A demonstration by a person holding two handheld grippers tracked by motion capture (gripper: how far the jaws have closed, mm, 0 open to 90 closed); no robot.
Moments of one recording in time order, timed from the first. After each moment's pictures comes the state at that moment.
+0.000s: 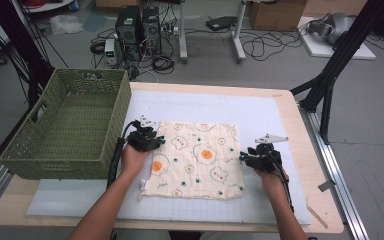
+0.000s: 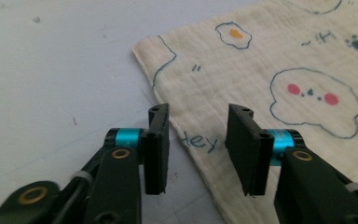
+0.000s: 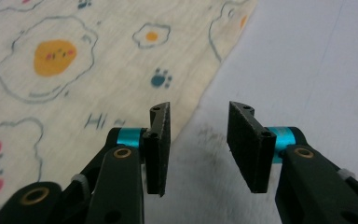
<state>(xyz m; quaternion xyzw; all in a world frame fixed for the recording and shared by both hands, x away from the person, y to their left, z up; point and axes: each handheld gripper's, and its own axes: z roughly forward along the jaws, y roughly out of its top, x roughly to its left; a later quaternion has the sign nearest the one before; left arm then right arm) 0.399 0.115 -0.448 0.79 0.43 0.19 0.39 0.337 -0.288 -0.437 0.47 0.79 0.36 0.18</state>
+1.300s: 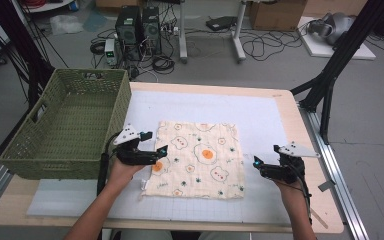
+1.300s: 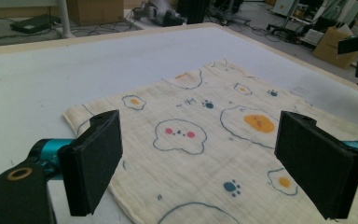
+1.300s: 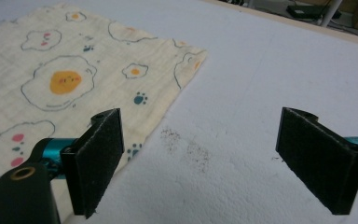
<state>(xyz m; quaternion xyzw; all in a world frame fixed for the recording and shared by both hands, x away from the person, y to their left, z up) 0.335 0.138 -0.423 0.73 0.35 0.15 0.57 0.293 -0.328 -0.412 0.44 0.75 0.42 0.27</state>
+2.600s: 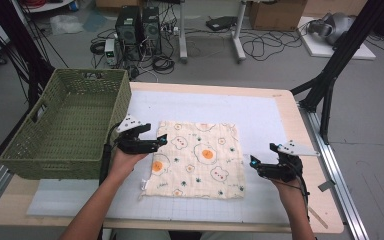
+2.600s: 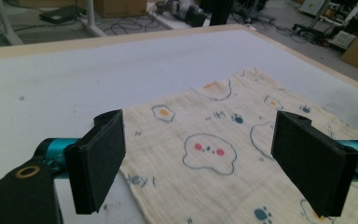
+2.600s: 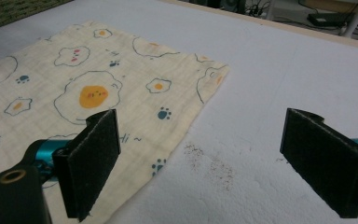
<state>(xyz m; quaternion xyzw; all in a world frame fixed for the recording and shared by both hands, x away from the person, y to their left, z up) 0.364 0.134 -0.409 0.72 0.39 0.17 0.55 0.295 -0.322 -0.409 0.42 0.75 0.45 0.24</state>
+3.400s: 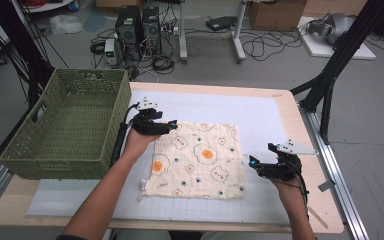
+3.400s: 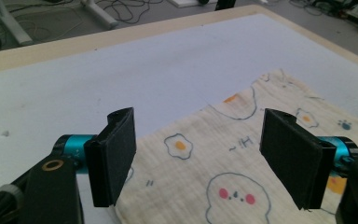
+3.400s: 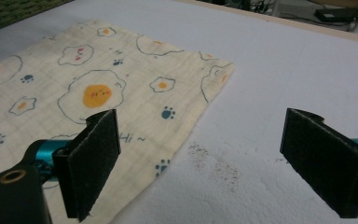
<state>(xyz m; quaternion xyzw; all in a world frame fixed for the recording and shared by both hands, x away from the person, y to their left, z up) 0.425 0.103 -0.402 0.76 0.40 0.16 0.49 0.298 -0.321 -0.410 0.42 0.75 0.46 0.23</state>
